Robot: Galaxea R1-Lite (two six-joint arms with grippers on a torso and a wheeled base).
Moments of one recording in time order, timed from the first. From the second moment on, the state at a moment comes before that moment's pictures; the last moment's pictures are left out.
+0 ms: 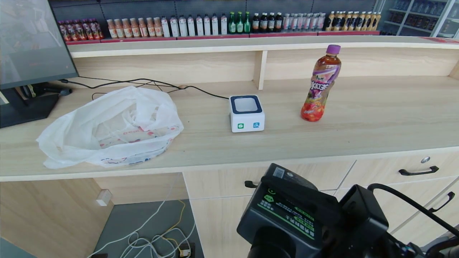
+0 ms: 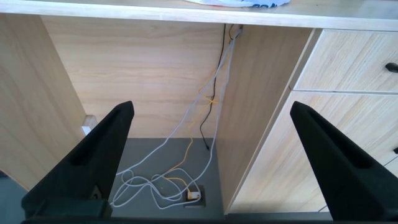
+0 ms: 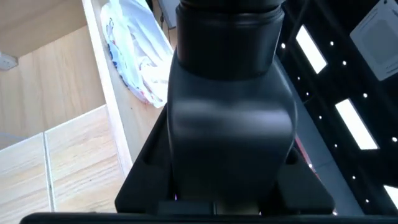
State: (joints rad) left arm 0.00 0.00 0.00 0.00 0.00 0.00; right arm 1.08 1.59 -0.32 -1.56 -0.03 -1.35
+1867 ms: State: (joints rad) left arm 0.00 0.00 0.00 0.00 0.00 0.00; right arm 1.07 1.61 -0.39 -1.57 -0.11 -1.59
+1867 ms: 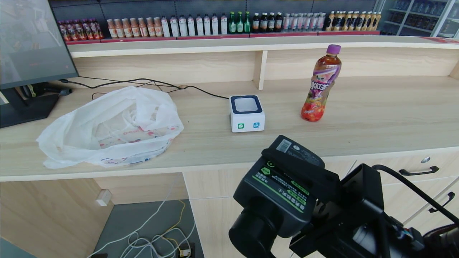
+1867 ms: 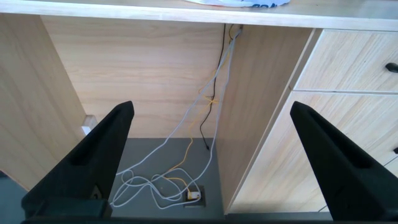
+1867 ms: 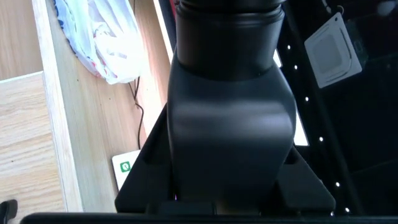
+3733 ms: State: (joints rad) left arm 0.00 0.00 0.00 0.00 0.00 0.00; right arm 1.07 1.58 -0.39 -1.57 -0.29 -0.39
